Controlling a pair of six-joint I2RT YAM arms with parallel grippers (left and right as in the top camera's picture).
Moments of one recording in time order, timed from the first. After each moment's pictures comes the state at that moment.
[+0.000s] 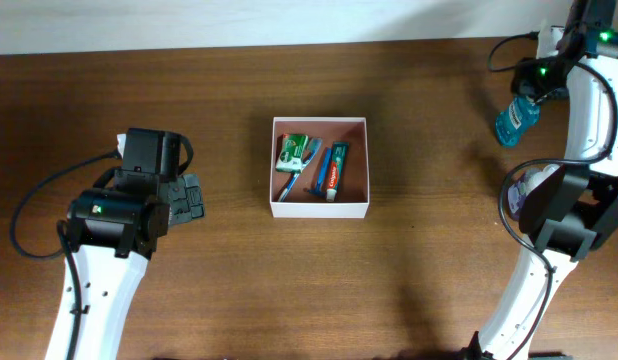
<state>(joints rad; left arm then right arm) -0.16 1.26 1.31 -1.19 -0.37 -0.29 -0.34 2.36 2.36 -1.15 -0.08 -0.21</state>
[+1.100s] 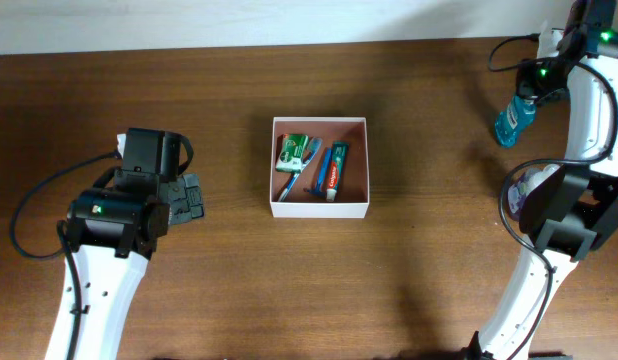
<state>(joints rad) -0.16 1.26 1.31 -1.19 -0.38 -0.29 -0.34 2.36 2.37 -1.17 -0.09 -0.18</state>
